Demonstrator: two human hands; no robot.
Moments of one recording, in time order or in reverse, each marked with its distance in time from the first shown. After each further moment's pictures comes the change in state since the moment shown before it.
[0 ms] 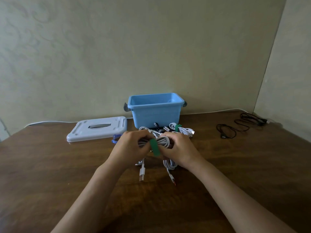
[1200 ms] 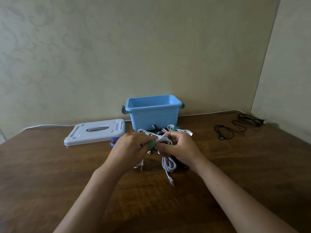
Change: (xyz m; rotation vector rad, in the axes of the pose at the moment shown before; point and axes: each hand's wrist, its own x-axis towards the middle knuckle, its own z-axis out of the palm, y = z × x) left_hand 0.002 0.002 -0.004 0.109 0.042 0.204; right_hand 0.001 0.006 -0.007 0.315 0.030 0.176
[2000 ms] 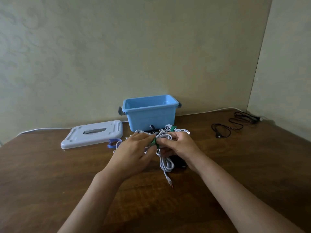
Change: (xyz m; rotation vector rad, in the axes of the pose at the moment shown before) left_hand -0.001 0.016 0.005 0.068 -0.135 -0.061; right_hand 0.003 -0.002 -0.004 0.227 0.037 0.204
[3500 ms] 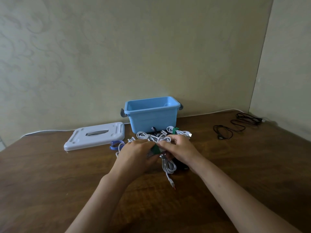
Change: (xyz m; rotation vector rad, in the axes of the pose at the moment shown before) left_hand 0.000 -0.005 0.010 0.109 0.068 0.014; right_hand -0.001 -0.002 0.007 -0.317 0.023 -0.064
